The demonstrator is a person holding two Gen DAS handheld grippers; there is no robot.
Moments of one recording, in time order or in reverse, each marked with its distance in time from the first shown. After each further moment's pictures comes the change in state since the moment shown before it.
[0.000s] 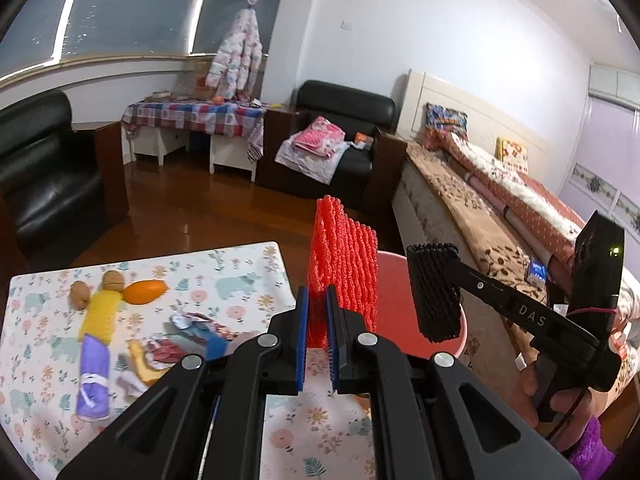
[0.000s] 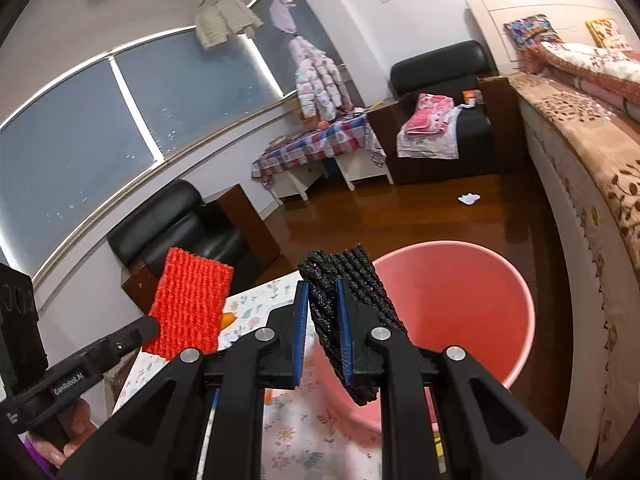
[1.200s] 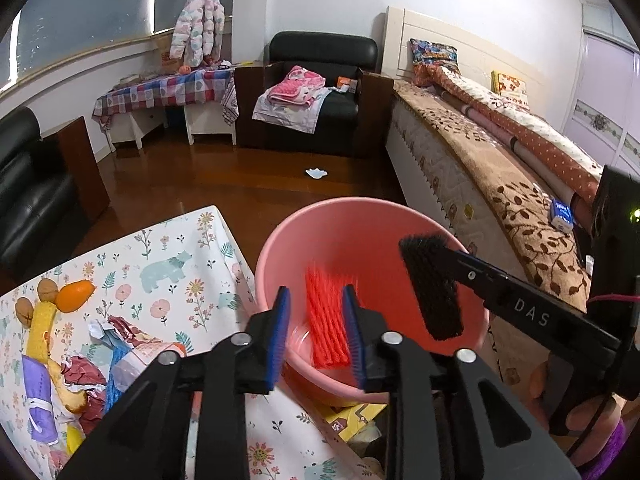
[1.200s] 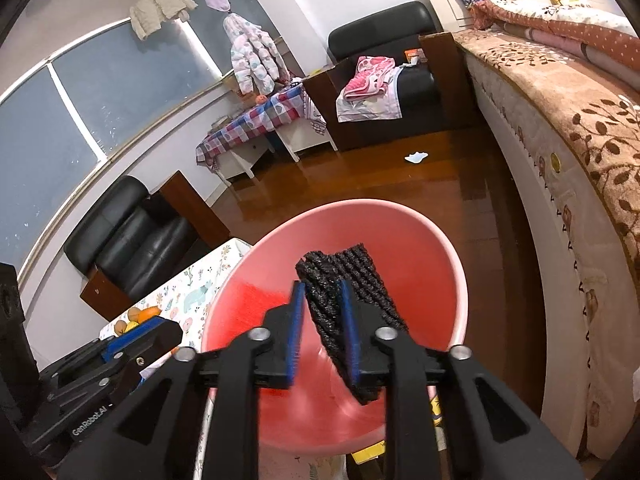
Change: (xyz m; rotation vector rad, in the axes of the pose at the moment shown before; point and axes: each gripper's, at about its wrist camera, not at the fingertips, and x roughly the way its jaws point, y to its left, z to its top) left arm 0.116 -0.059 -0.014 0.129 0.170 0.020; right arm 0.033 -0.070 -0.015 0.116 0.102 -0.145
